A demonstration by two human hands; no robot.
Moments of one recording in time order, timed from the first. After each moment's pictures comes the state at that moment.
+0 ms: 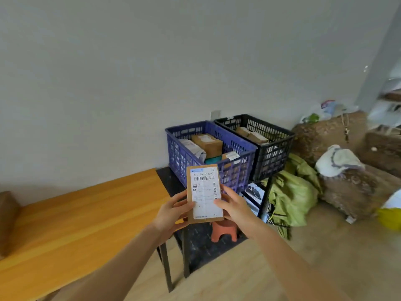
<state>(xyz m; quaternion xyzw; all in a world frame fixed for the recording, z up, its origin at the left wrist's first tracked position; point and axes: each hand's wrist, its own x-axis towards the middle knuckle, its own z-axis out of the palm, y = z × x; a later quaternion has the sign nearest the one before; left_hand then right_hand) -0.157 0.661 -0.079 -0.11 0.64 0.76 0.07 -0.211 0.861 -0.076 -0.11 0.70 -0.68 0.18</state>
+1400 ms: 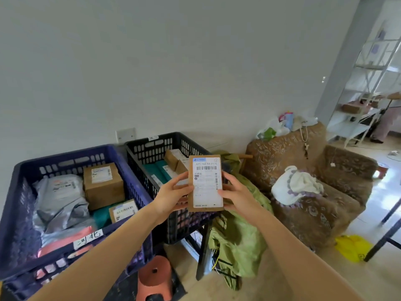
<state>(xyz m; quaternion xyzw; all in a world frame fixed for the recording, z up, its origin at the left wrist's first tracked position) -0.644 1.005 -0.045 -0.01 0.67 0.74 0.07 -0.655 1.216 -0.030 -0.05 0.73 -0.67 0.12</state>
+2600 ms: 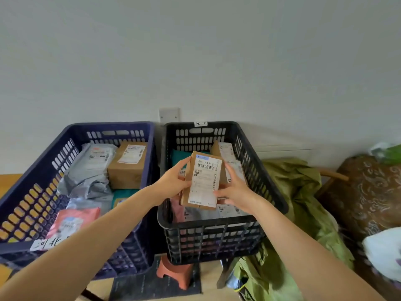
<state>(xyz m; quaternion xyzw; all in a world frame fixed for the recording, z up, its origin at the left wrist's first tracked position) -0.813 0.968 -0.074 -0.23 0.81 0.55 -0.01 -0.934 1.141 -0.103 -0.19 0.69 -0.58 0.39</state>
